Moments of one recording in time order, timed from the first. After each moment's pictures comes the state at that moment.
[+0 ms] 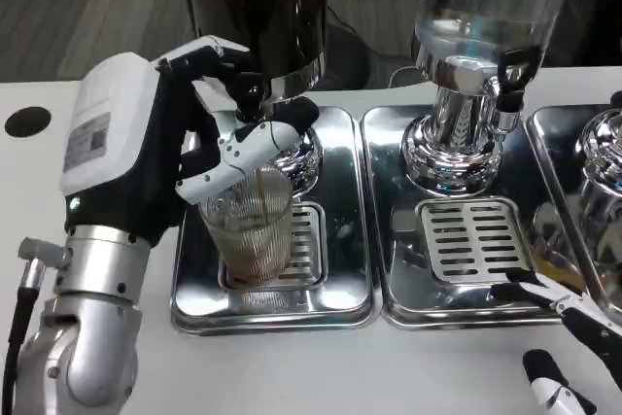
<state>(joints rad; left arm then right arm) -0.04 0.32 -0.13 -0.32 0.62 0.04 0.10 0.53 -0.39 -0.09 0.04 -0.15 -0.82 0.16</state>
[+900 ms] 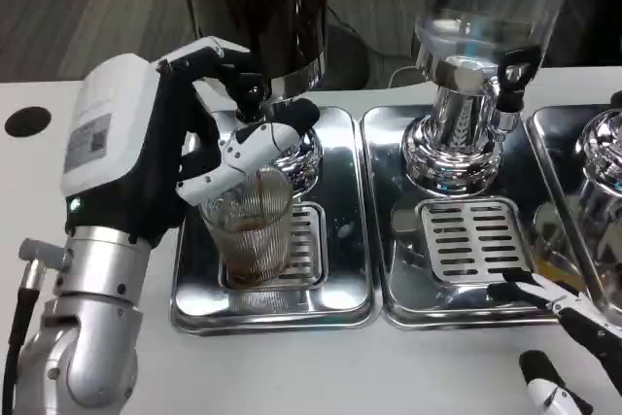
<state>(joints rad) -0.04 0.32 -0.13 -0.32 0.62 0.04 0.10 0.53 -0.39 -0.09 0.04 -0.16 -0.82 0.16</state>
